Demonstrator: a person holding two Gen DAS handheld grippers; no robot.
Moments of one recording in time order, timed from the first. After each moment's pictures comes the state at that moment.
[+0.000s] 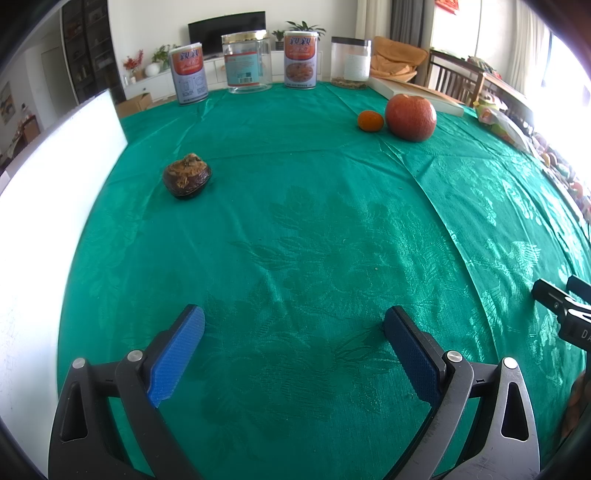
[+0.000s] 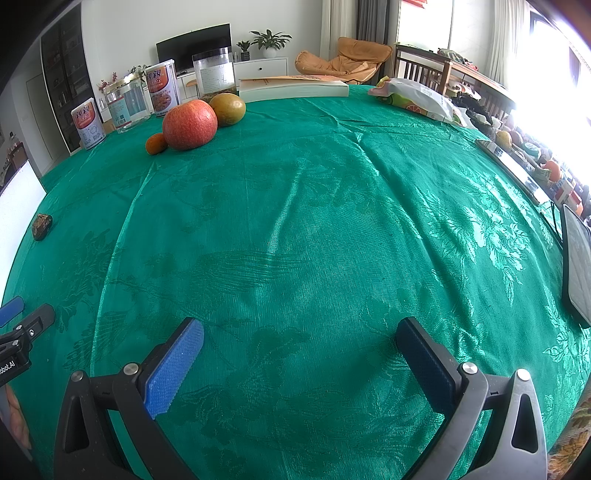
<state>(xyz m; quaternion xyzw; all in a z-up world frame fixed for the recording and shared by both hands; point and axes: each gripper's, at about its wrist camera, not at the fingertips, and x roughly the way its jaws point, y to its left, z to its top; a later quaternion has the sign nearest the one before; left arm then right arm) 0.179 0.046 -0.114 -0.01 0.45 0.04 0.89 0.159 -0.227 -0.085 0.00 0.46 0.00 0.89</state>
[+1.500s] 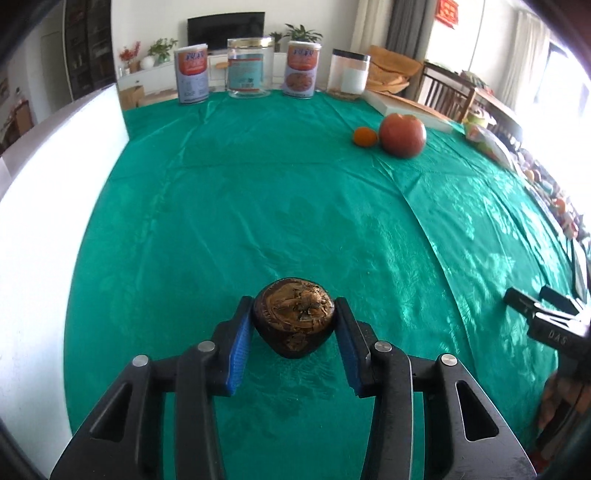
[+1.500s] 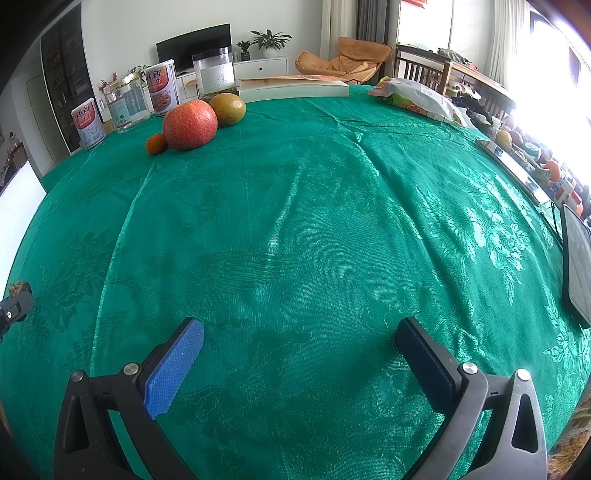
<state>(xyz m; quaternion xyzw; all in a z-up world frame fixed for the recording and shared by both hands) 0.169 0.056 -0.100 -0.04 0.44 0.02 0.89 0.159 -0.227 -0.085 0.00 0.46 0.00 0.89</state>
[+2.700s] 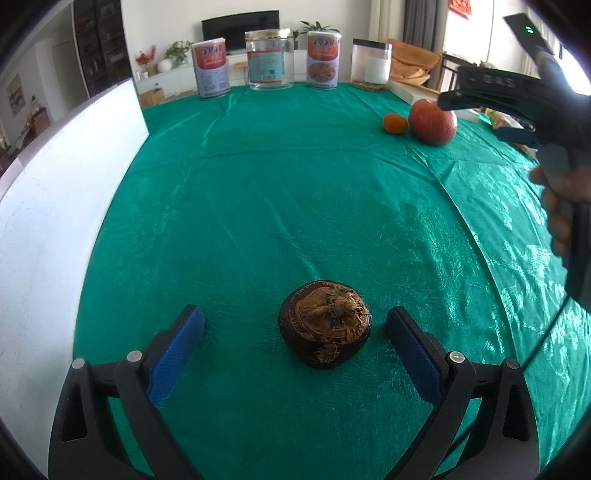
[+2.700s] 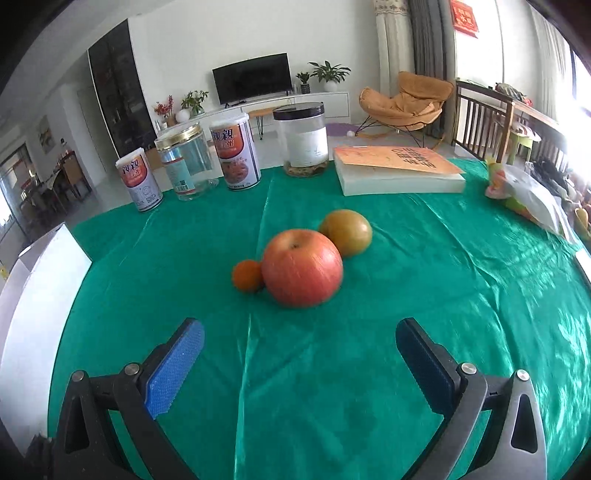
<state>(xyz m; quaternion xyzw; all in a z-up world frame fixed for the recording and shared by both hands) 0.173 0.065 -0.115 -0.02 0.45 0.06 0.89 0.331 -0.120 -0.039 0.02 0.41 0.11 0.90</state>
